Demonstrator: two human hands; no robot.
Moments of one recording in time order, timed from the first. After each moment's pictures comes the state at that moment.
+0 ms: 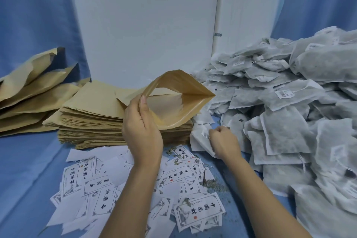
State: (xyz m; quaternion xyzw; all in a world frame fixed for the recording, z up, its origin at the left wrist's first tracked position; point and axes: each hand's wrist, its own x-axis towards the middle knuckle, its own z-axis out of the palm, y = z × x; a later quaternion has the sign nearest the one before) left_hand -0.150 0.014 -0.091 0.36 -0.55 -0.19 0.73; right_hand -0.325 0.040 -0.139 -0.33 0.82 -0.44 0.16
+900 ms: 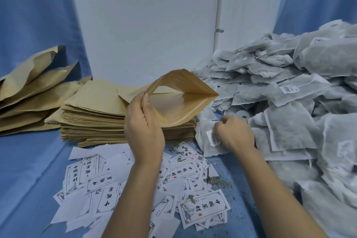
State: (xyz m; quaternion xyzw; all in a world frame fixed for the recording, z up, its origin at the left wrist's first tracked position) left_hand -0.146 0.011 -0.096 0.35 -0.58 -0.17 0.72; right_hand -0.332 0.050 -0.118 -0.41 0.84 -0.35 0.00
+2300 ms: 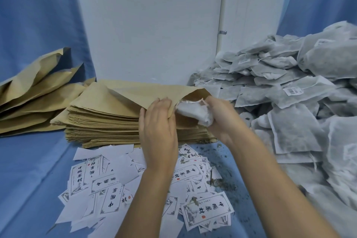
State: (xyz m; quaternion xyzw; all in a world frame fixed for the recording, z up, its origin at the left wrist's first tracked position) left_hand -0.156 0.012 -0.115 0.35 -0.70 -0.04 0.62; right_hand -0.276 0.047 -0.053 -0.30 0.52 -0.68 0.42
